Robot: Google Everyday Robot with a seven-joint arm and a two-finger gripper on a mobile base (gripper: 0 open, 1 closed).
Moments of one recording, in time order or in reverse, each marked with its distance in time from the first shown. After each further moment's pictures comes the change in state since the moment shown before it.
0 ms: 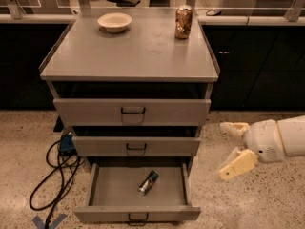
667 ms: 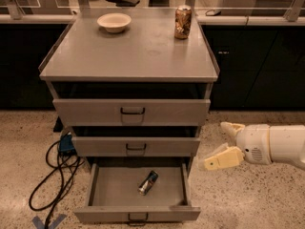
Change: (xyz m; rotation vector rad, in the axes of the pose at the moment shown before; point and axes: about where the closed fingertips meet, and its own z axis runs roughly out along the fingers) arm -0.005 -0.022 0.019 0.167 -0.100 0.155
